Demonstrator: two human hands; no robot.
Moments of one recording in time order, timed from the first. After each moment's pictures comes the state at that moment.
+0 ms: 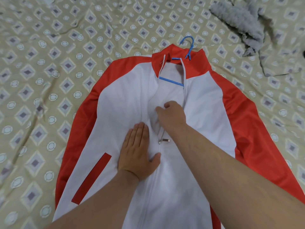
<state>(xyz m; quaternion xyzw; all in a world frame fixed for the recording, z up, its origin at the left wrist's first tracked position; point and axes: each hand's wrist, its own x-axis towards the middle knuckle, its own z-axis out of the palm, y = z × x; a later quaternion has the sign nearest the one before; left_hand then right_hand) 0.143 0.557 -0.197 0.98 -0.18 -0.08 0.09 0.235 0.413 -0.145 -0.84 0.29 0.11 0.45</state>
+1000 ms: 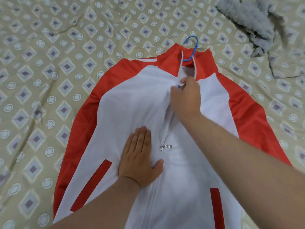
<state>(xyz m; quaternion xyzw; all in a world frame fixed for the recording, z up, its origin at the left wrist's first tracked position) 0.146 0.557 -0.203 0.97 -0.19 -0.07 0.10 0.278 0.383 -0.136 -0.86 0.24 -0.07 0.44</state>
